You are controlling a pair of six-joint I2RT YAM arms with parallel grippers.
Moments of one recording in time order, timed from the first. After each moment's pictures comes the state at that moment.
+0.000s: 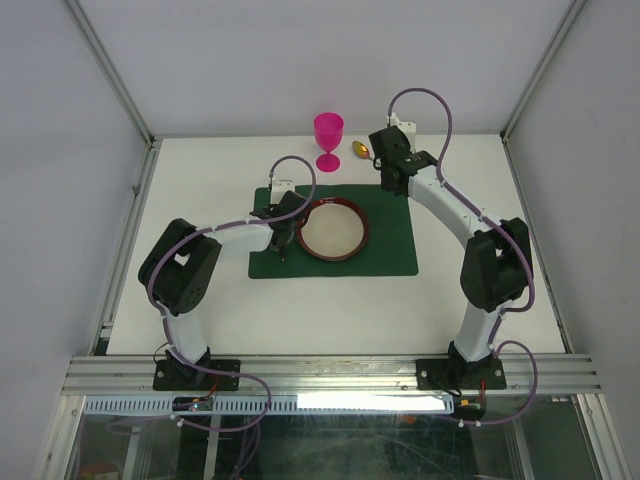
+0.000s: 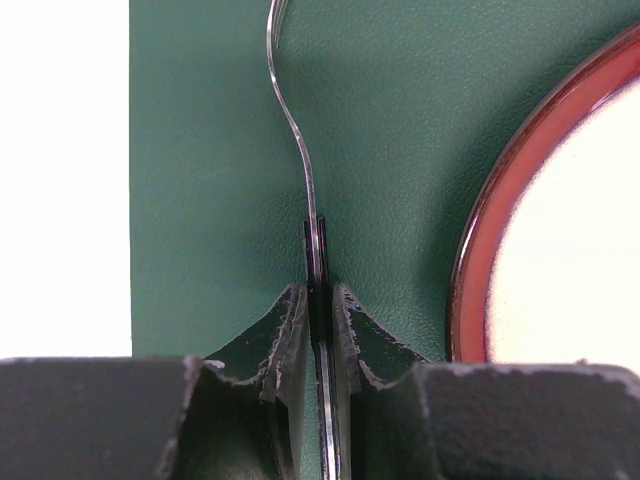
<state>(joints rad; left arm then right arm) -0.62 1.85 1.08 -0.20 -0.52 -0.50 0.46 1.81 1.57 -0.68 0.54 0.35</state>
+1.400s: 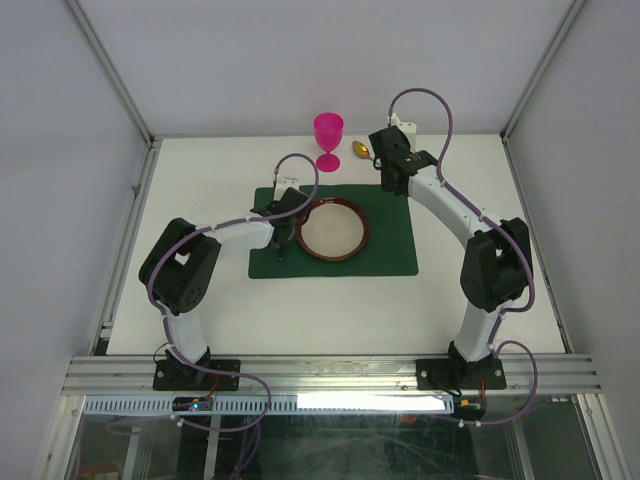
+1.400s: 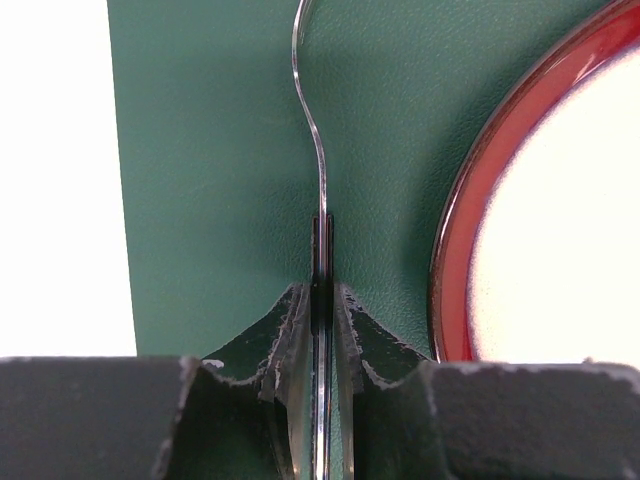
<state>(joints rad) -0.62 1.85 1.12 -0.23 -0.49 -0.43 0.46 1.81 1.58 -0.69 0.54 0.36</state>
